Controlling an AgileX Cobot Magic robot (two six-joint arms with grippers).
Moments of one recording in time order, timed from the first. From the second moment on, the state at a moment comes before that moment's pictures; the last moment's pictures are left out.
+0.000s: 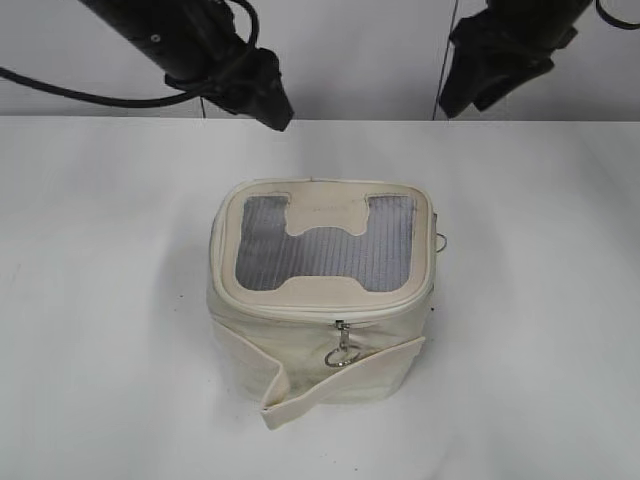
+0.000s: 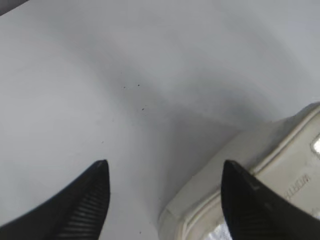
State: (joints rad) left arm -0.51 1.80 -1.52 -0.30 0.79 0.36; right arm 0.26 2.03 -1.88 0.35 1.22 -0.42
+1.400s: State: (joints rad) left arm -0.59 2.28 -1.98 -0.73 1.21 0.70; right arm 0.19 1.74 -1.41 0.38 1.22 -0.36
